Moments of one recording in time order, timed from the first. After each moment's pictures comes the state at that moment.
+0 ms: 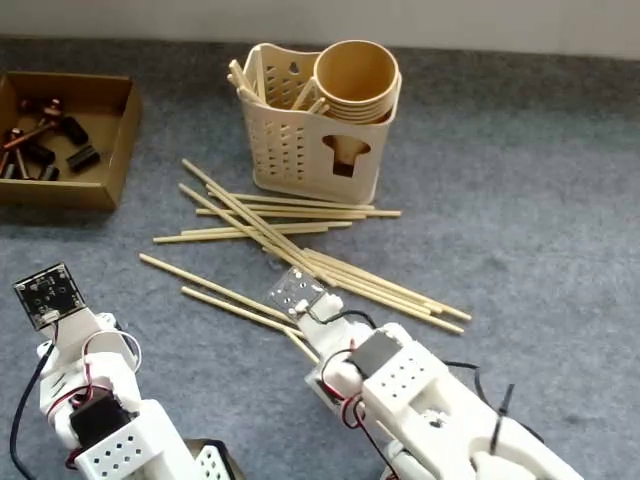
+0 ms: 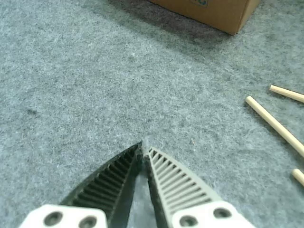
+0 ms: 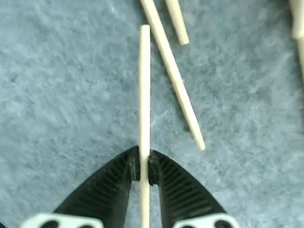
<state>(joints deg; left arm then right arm) -41.2 -103.7 96.0 57.9 -0.4 -47.1 -44.6 69.2 57.6 8.0</state>
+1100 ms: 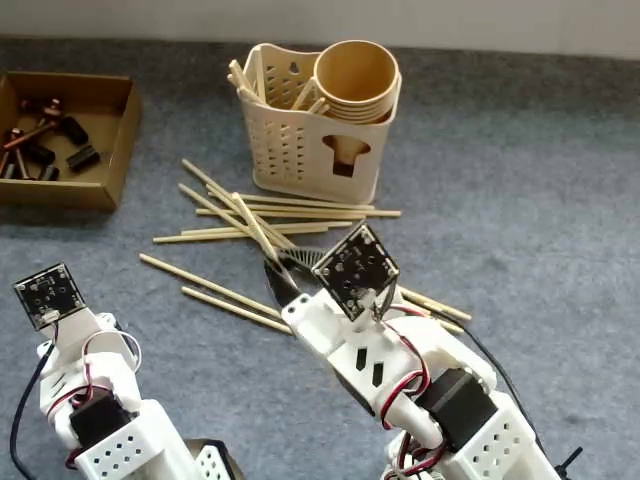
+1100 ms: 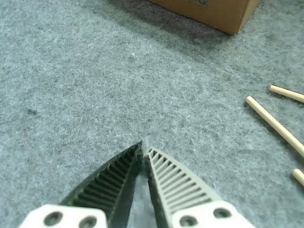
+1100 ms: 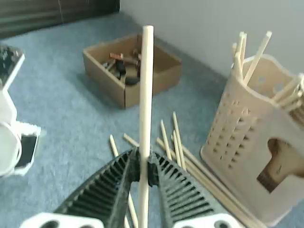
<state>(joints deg) -41.2 -103.7 96.0 57.9 -0.4 -47.0 -71.1 50.6 43.5 8.0</state>
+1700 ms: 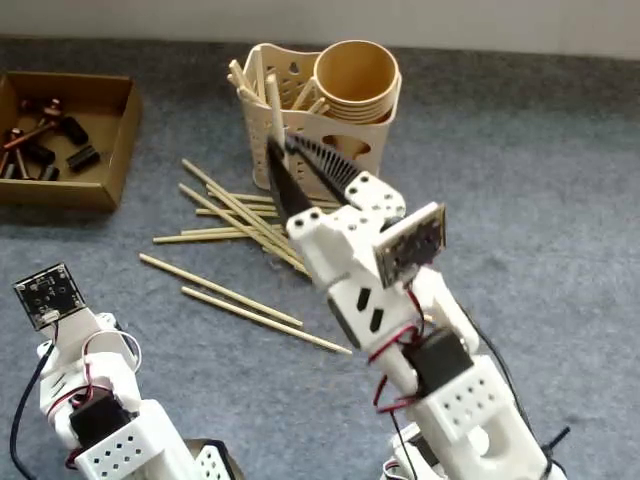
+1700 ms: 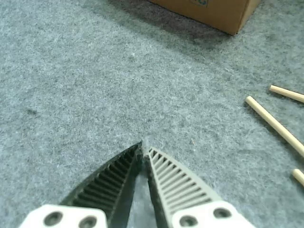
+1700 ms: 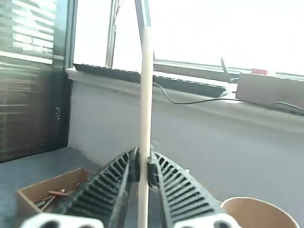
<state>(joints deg) -41.2 -103.7 96.0 57.9 -0.4 -37.1 -57.1 50.5 -0.7 8.0</state>
